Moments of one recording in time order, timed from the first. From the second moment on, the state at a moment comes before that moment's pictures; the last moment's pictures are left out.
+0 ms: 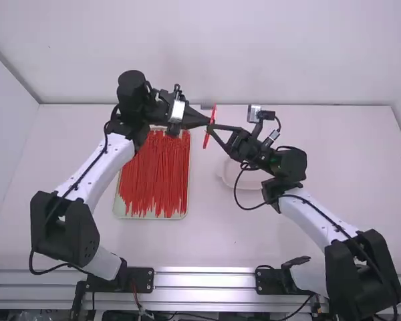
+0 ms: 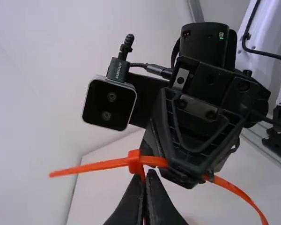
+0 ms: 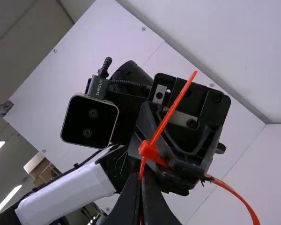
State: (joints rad) left arm -0.21 1.62 1.34 0.27 1.49 0.46; right arm 0.36 1.37 0.68 1.20 -0.79 1.28
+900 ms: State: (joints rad) left arm -0.23 1.62 1.34 0.19 1.54 0.47; right arm 0.31 1.37 0.68 1.25 -0.77 1.31
